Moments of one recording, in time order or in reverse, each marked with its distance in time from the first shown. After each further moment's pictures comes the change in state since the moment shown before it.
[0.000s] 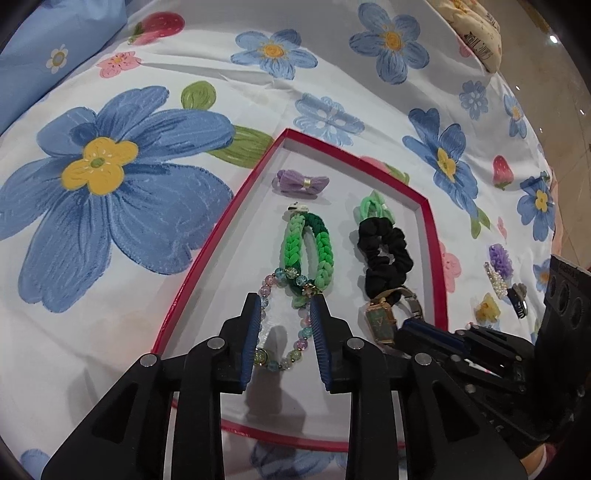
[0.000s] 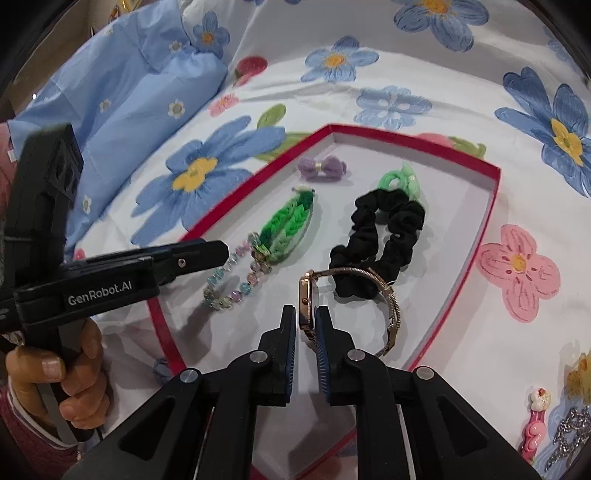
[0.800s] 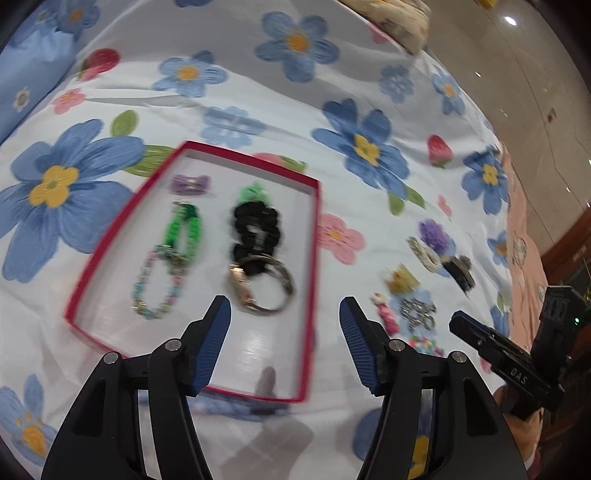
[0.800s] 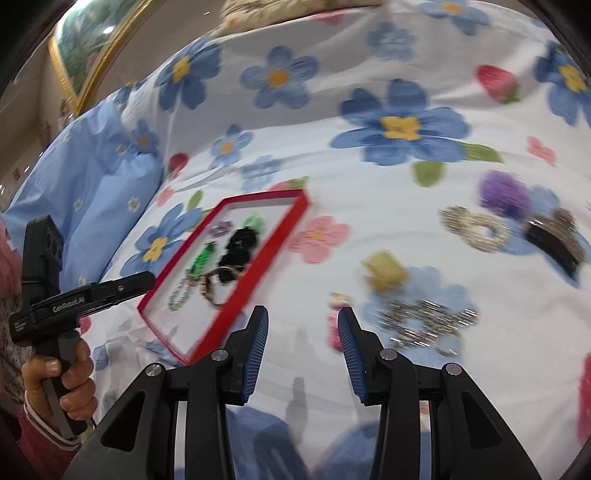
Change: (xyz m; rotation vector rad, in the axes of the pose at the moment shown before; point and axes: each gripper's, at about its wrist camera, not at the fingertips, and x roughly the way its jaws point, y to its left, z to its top) left arm -0.046 -0.106 -0.032 0.111 -0.013 -0.124; right arm -0.165 -0.104 -0.086 0.287 -0.229 -0.139
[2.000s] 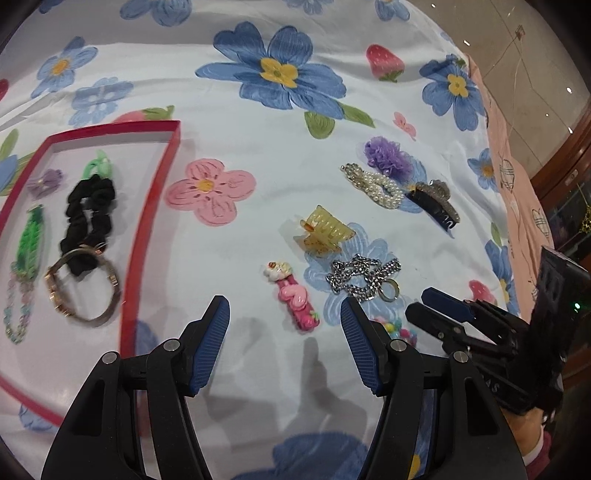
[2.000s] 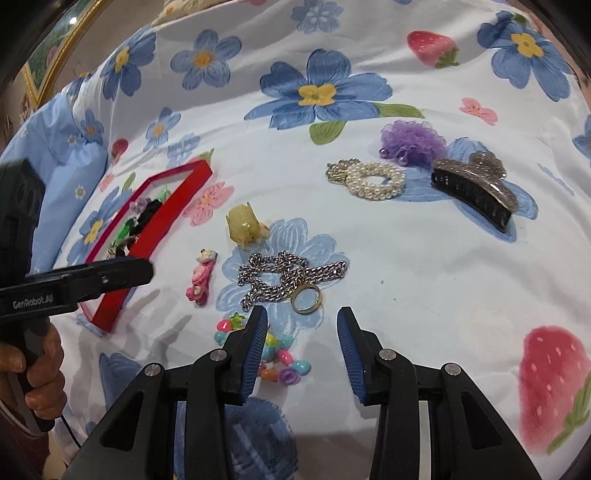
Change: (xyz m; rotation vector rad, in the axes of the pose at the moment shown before) left arm 0.104 -0.118 -0.014 0.198 0.196 -0.050; right arm 0.005 -0.085 -0.026 0.007 0.083 -0.152
